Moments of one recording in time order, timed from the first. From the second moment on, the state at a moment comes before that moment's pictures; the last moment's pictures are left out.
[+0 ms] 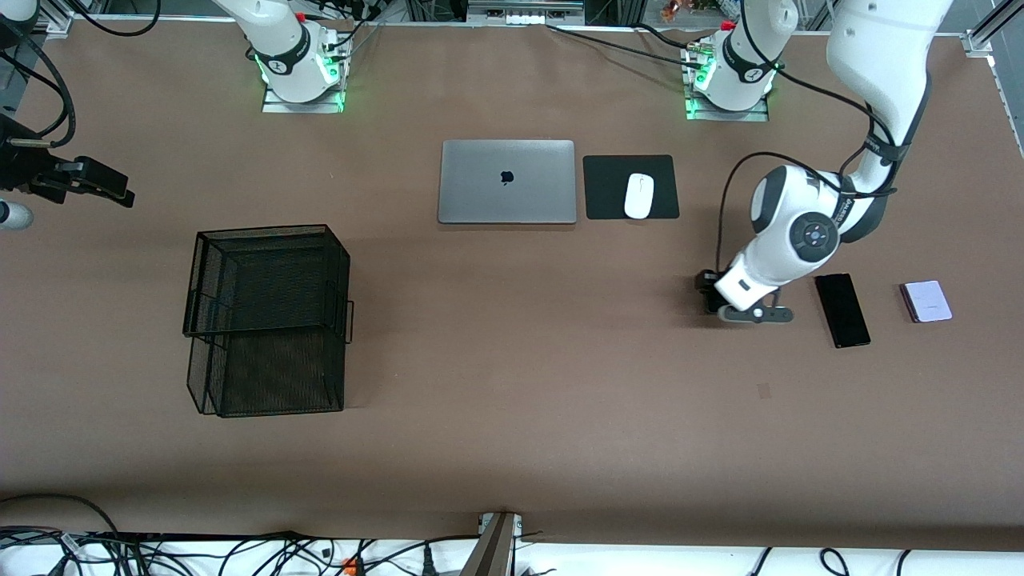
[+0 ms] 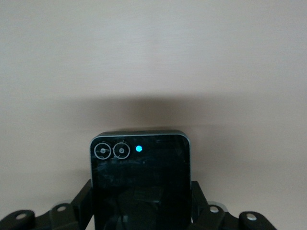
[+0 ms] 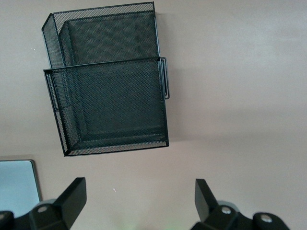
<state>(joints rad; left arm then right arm) -0.05 0.40 -0.17 -2.06 0.03 2.31 -0.19 0.03 0.04 -0.07 -1.60 -0.01 1.56 0.00</state>
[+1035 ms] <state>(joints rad) -0.49 0.78 -0.26 -1.57 0.05 2.43 -0.69 0.03 0.04 -0.08 -1.60 -0.01 1.56 0.00</state>
